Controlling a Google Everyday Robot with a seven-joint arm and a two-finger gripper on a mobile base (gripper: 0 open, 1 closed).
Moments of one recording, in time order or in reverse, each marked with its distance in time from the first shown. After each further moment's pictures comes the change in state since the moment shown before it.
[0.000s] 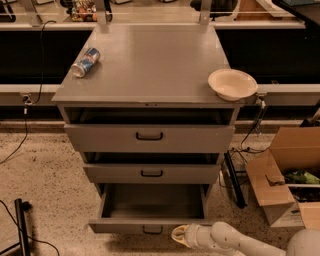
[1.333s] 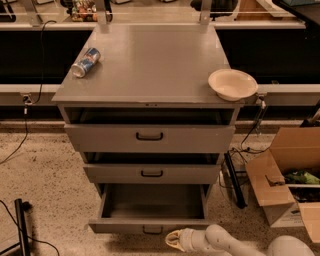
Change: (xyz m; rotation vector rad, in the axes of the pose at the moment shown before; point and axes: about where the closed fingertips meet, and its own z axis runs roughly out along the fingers) arm 0.024 0.021 0.054 -0.071 -0.090 -0.036
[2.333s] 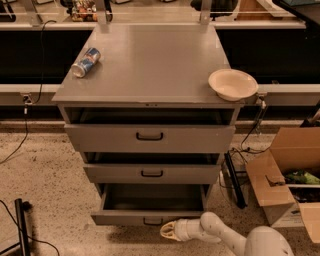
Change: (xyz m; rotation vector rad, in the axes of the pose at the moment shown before) arm -0.010 -0.037 0.030 -0.064 -0.077 -0.107
